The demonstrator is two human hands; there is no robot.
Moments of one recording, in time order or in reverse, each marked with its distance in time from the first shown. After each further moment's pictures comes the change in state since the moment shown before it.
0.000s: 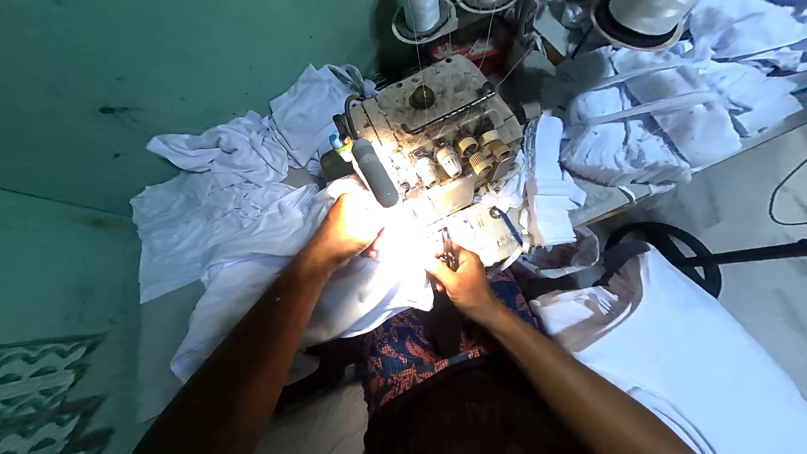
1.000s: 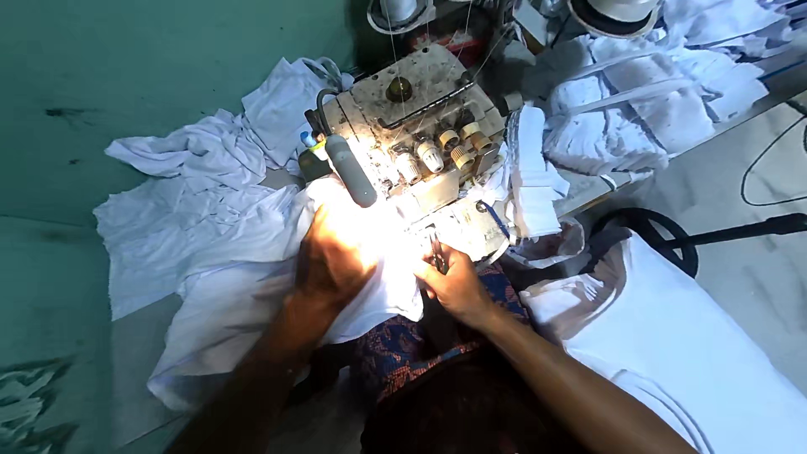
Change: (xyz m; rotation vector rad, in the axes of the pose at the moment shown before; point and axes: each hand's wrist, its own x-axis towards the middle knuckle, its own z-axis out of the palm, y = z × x) left_hand -0.029 -0.026 0.015 0.952 0.399 0.676; right_hand -0.010 -0.009 -0.002 -0.032 -0.031 0.019
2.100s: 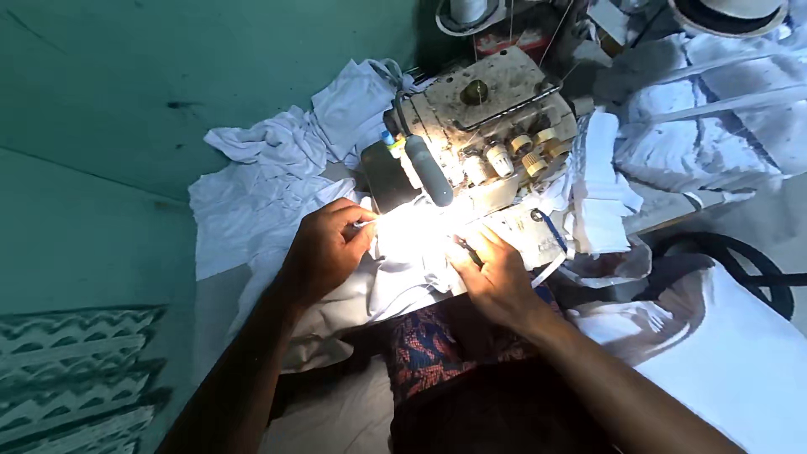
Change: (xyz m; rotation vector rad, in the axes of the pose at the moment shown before) left_hand -0.016 -0.063 -0.065 -0.295 -0.152 -0.186; right_hand 0.017 -0.028 0.017 -0.710 0.034 -0.542
